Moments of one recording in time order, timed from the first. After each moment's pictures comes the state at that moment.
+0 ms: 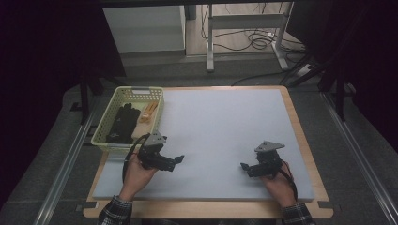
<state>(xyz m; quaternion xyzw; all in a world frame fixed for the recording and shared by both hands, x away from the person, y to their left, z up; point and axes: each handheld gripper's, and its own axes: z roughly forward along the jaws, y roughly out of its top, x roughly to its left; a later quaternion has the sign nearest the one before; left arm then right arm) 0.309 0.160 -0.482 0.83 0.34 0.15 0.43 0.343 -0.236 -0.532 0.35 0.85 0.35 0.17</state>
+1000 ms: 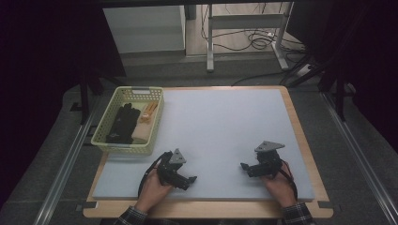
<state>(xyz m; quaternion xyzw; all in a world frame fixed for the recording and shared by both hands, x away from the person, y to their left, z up) 0.301 0.116 -0.548 0.87 0.31 0.11 0.36 0.343 -0.236 -0.532 0.35 0.85 0.35 0.17</state>
